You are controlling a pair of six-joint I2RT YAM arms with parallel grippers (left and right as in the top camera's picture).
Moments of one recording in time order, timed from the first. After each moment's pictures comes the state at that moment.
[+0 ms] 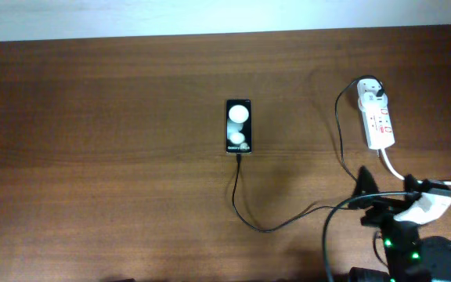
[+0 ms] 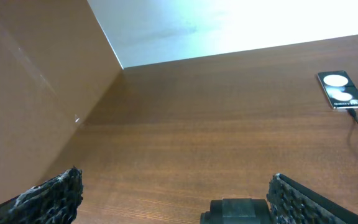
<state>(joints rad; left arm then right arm) 0.07 0.01 1.45 -1.69 -0.16 0.21 -0.20 0.15 0.51 -0.51 -0.14 0.25</state>
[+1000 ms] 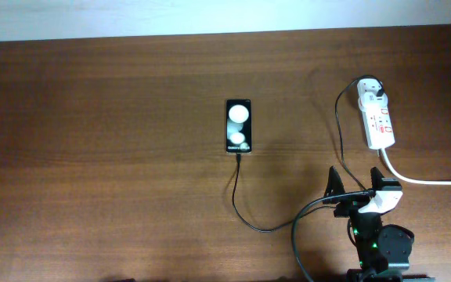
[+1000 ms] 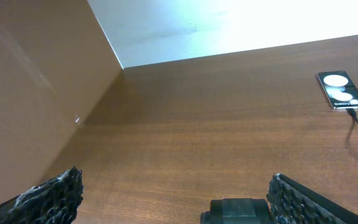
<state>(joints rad) 0.07 0.01 1.45 -1.69 -0.16 0.21 -0.05 0.01 0.01 -0.07 -0.07 0.17</state>
